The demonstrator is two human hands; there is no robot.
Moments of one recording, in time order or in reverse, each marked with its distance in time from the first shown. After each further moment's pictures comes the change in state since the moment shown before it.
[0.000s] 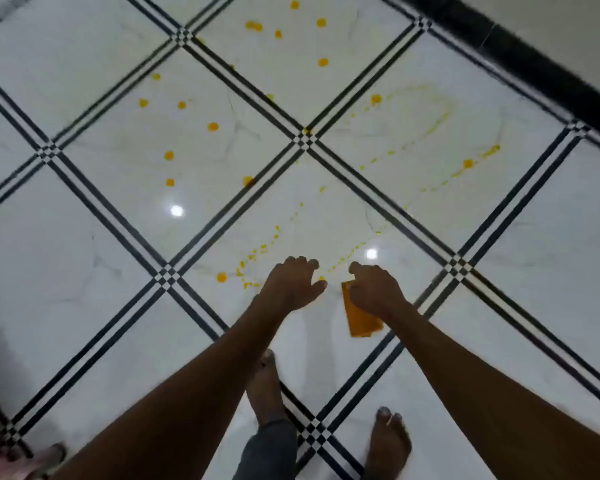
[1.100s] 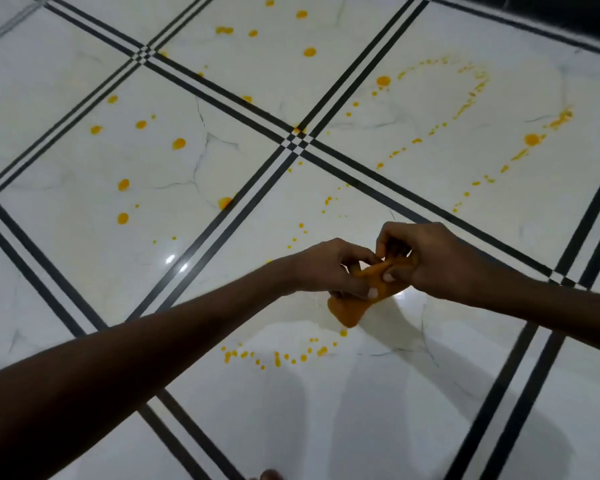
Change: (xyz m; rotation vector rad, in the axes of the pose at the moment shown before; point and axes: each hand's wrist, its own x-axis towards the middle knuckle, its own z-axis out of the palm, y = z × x) left_hand 0.183 -0.036 0.033 -0.529 -0.320 0.369; right_hand 0.144 0.062 0.010 0.340 0.283 -0.381
